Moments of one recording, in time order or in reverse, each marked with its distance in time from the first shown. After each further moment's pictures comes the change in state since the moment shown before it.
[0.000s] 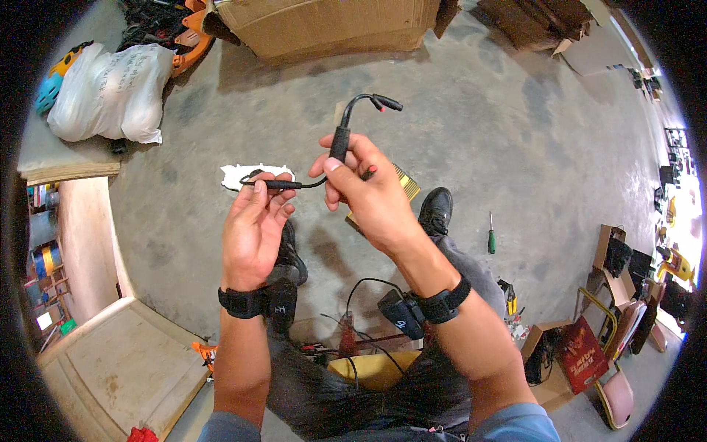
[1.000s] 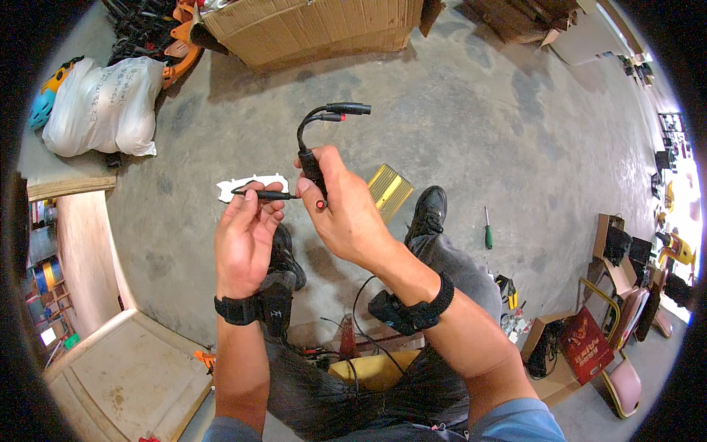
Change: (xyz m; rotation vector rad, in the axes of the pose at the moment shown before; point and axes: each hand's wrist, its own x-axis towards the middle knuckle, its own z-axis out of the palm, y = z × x) left_hand 0.000 0.002 0.001 0.024 0.035 0.005; right_hand -0.009 0.005 0.012 -0.726 0.034 -0.276
